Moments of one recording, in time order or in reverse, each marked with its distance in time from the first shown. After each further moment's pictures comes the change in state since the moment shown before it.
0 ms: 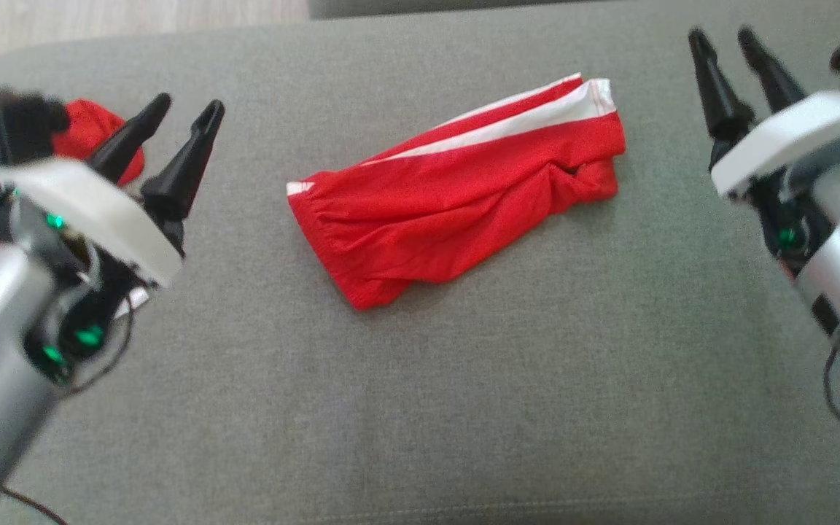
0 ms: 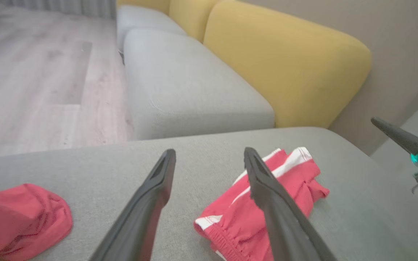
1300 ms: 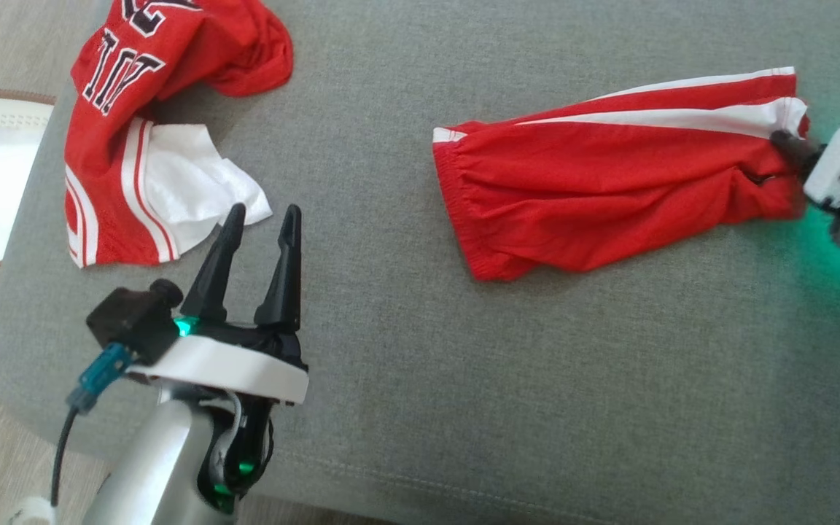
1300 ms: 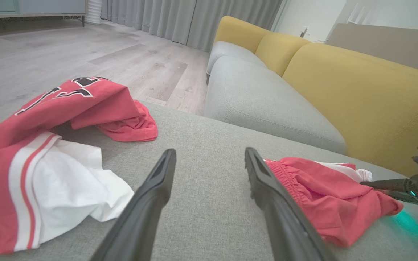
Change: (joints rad) left arm 0.499 -0.488 0.382 -0.100 0.572 0.028 -0.245; right arm -0.077 0.021 -0.216 0.447 -0.080 0.000 0.607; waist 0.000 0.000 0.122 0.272
